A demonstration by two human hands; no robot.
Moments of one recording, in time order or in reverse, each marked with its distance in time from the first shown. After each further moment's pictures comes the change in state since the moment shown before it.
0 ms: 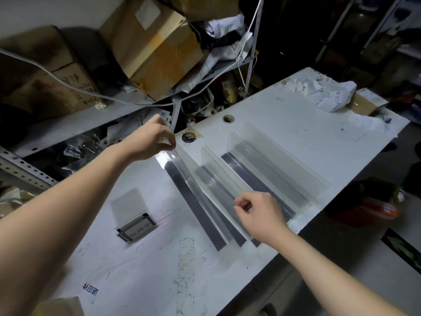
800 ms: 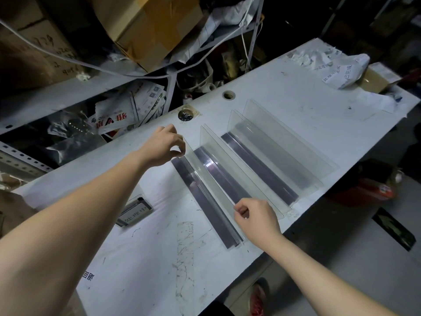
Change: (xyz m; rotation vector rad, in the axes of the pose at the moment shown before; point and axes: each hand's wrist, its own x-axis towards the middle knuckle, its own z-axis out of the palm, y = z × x) left_hand 0.003 -0.020 0.109 0.124 -0.102 0.033; right_hand -0.014 0.041 0.066 -0.024 -0.074 0.133
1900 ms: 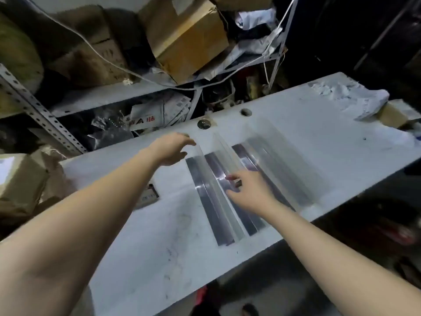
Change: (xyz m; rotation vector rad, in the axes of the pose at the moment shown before) left_hand -0.039 0.066 -0.042 0.097 -0.063 -0.287; right_hand 0.023 -0.042 -0.074 -0.014 -0.147 -0.285
